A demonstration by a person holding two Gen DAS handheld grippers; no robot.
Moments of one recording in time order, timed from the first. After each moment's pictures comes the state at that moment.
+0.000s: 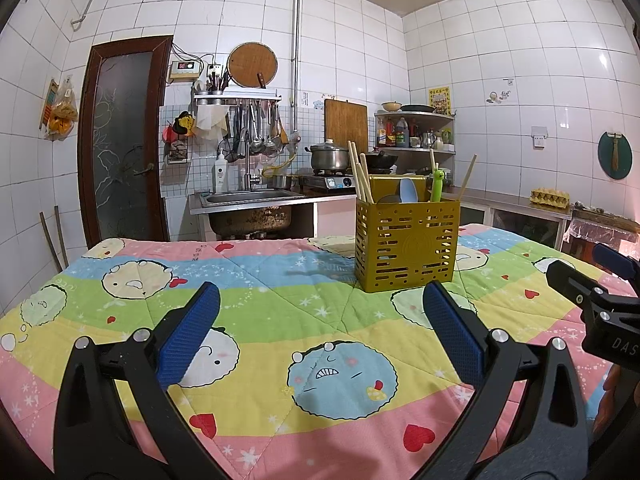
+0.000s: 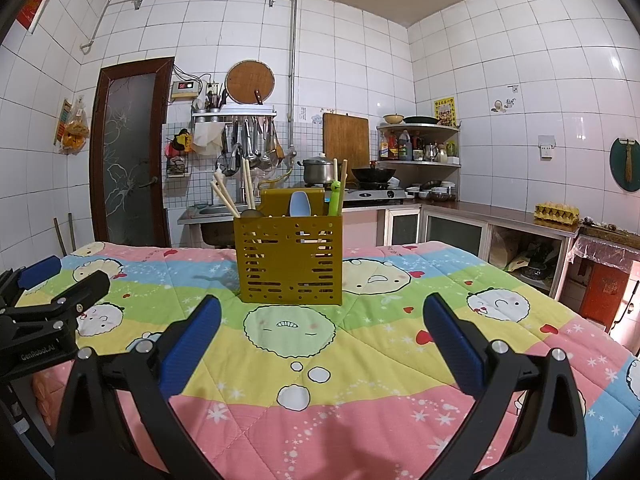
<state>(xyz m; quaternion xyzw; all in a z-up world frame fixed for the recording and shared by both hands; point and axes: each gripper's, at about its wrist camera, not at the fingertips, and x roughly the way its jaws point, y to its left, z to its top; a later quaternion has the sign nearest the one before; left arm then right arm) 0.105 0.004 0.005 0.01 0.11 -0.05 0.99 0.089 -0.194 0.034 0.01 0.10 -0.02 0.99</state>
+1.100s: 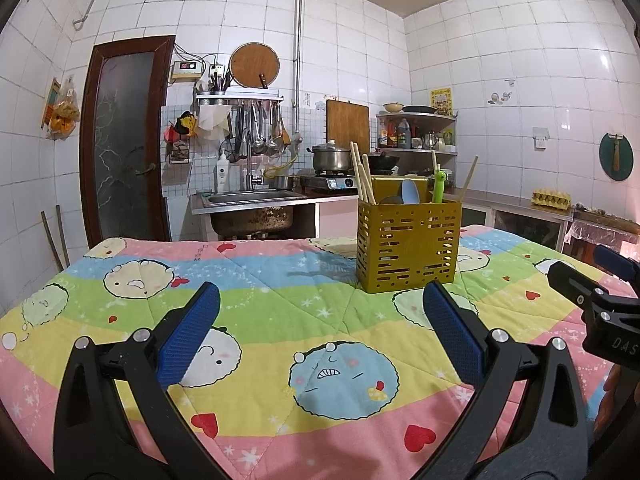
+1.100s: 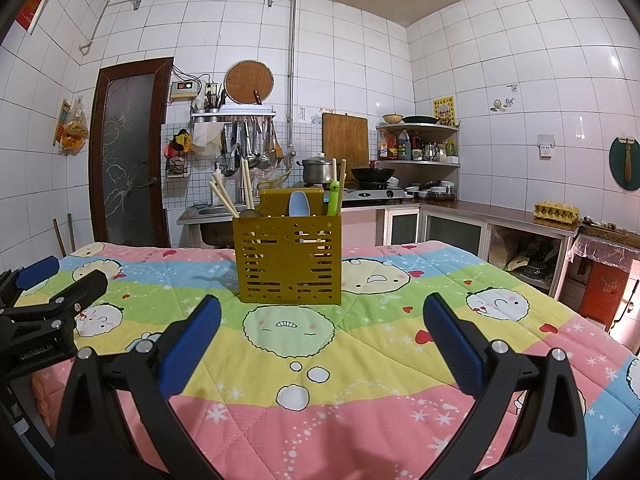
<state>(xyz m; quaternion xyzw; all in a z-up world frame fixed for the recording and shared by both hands) 0.103 0.003 0.007 0.01 0.11 -0.05 0.99 0.089 -0.194 0.034 0.01 0.10 -0.02 0.99</state>
